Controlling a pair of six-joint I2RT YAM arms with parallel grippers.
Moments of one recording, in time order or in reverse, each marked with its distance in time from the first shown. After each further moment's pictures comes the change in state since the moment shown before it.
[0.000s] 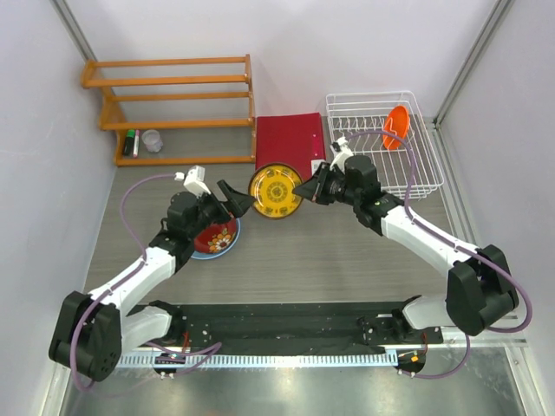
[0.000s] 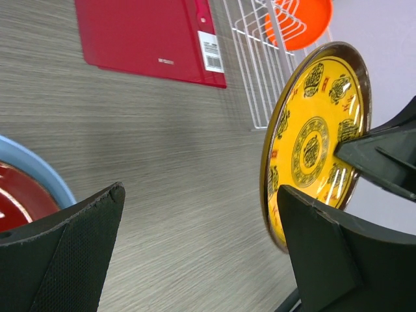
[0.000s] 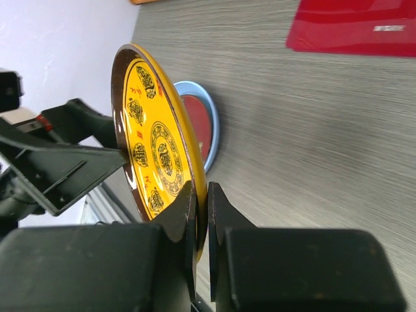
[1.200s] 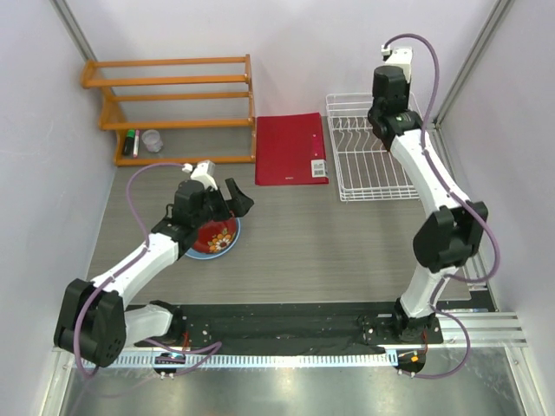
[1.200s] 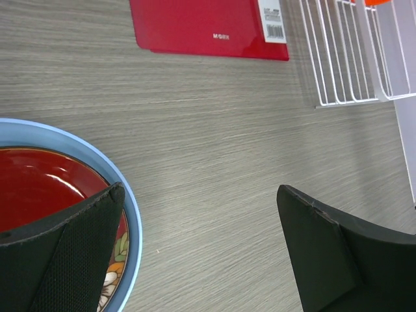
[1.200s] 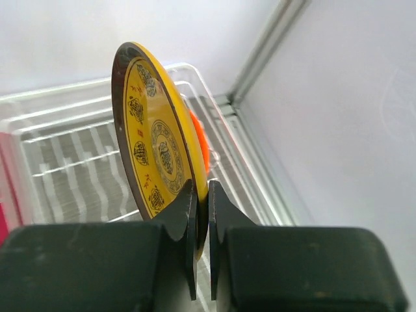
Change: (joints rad) left arm 0.000 0.109 0.140 -0.233 -0.042 0.197; right arm -0.285 0.500 0.936 -0.367 1.065 -0.811
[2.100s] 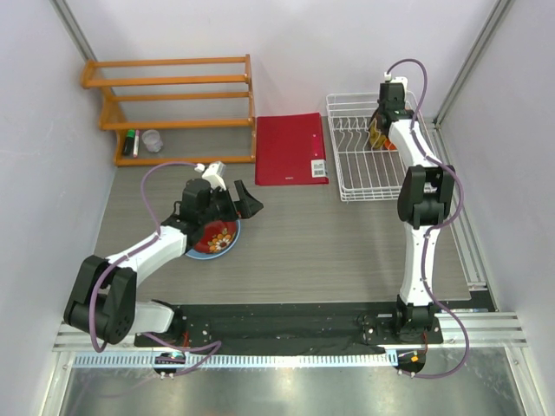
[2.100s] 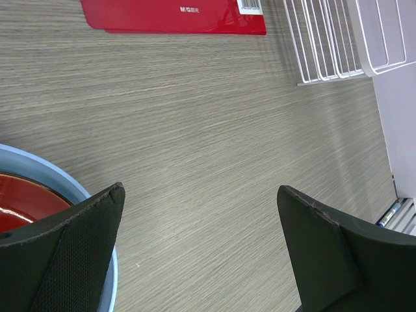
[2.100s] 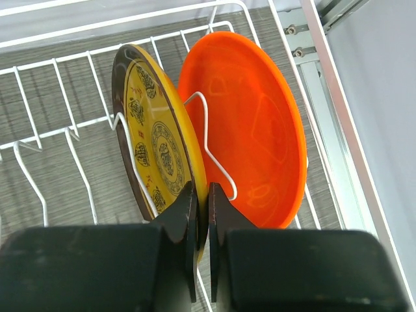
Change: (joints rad) left arm 0.000 0.129 -0.002 0.126 0.144 -0.013; right arm -0.171 0.472 0.289 -0.141 -0.322 0.124
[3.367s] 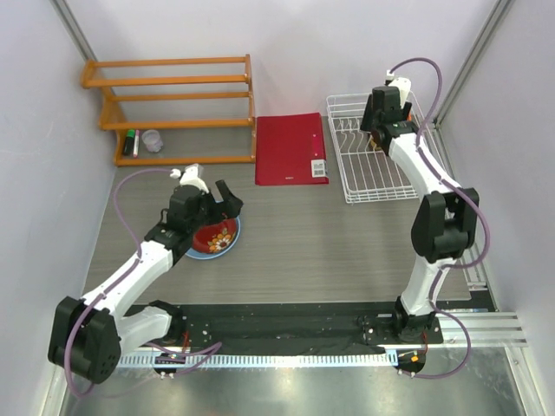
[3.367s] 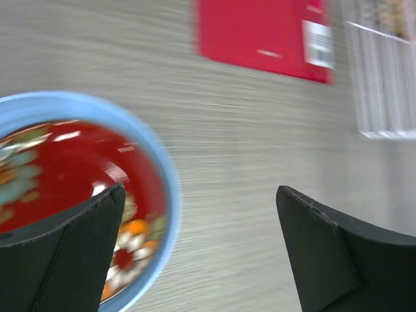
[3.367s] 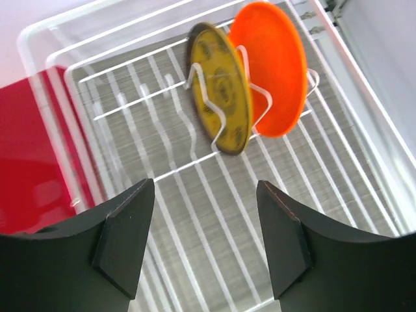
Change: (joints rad) left arm 0.000 -0.266 -0.030 -0.266 -0.356 -0.021; right arm 0.128 -0.490 -0.478 0.098 0.046 0.233
